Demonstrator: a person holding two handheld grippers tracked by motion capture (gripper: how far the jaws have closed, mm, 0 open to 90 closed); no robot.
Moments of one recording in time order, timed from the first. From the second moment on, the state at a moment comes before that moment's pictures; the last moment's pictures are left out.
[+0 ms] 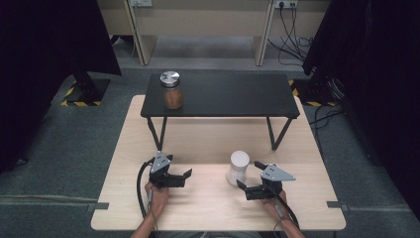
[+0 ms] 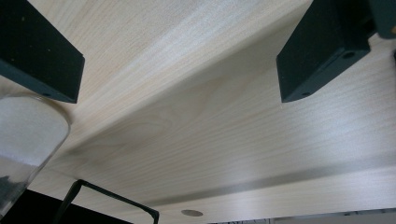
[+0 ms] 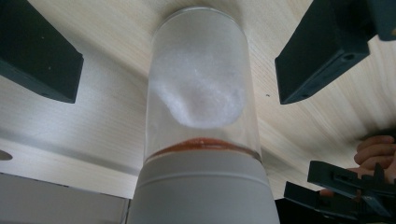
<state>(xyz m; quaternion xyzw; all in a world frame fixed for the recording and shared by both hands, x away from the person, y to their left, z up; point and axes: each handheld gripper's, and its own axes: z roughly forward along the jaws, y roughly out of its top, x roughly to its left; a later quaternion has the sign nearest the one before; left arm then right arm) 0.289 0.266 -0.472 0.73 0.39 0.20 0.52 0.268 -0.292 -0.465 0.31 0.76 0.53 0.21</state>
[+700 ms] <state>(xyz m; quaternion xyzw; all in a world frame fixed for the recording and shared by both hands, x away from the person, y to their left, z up) 0.290 0.266 -0.472 0.73 0.39 0.20 0.52 0.264 -0.279 -0.448 0.30 0.75 0.55 0.21</state>
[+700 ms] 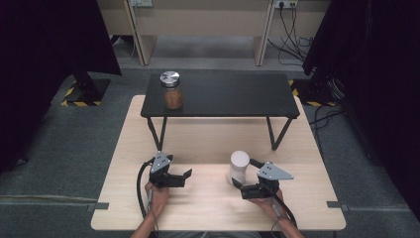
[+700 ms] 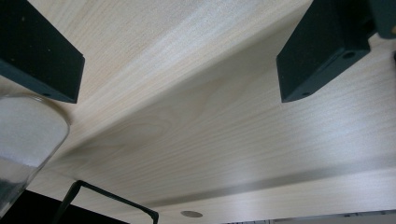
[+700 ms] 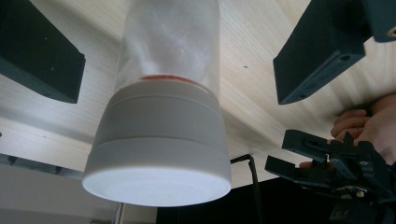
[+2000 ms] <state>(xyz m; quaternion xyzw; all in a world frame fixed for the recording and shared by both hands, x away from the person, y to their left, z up) 0.290 0.266 -0.472 0.73 0.39 0.20 0.52 0.274 -0.253 -0.450 0.31 0.74 0.54 0.24</state>
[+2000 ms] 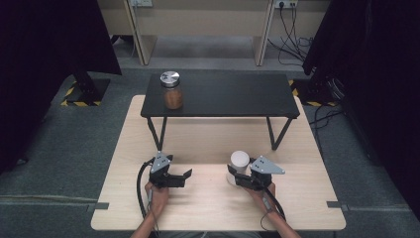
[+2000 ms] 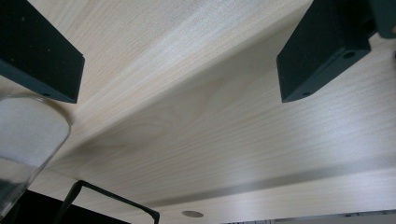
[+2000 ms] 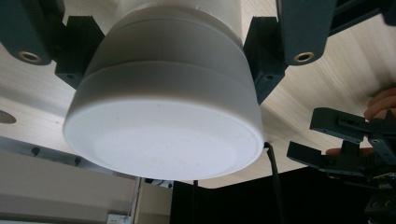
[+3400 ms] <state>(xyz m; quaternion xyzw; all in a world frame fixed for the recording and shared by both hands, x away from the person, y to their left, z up) 0.290 0.266 -0.472 0.73 0.39 0.20 0.52 0.281 -0.261 -0.352 0.31 0.74 0.56 0.23</state>
